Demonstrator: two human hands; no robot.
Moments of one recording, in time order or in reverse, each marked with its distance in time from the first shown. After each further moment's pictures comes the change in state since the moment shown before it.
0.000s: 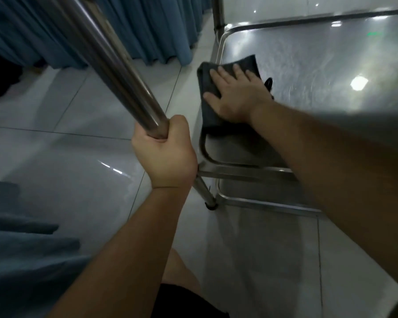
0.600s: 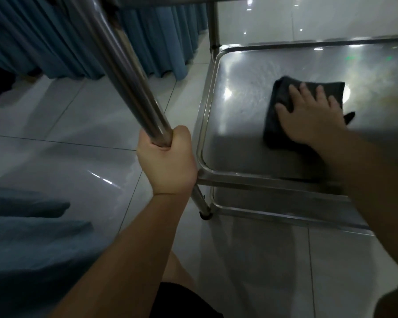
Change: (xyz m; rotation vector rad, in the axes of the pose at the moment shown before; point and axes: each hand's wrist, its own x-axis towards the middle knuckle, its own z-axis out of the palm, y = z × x) left_hand -0.006 0.001 -0.003 0.067 -0.018 -0.058; right_hand -0.080 0.116 0.003 0.019 0.114 0.420
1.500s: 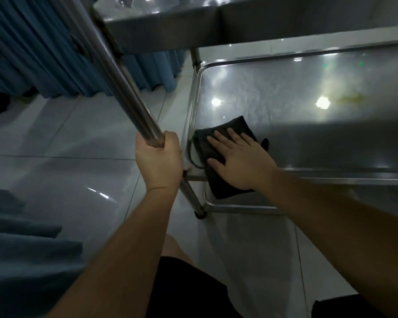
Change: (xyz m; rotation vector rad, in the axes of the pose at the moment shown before) left_hand -0.013 0.011 -0.016 0.193 -0.059 0.011; right_hand -0.116 -0.068 0.021 0.031 -0.101 -0.509
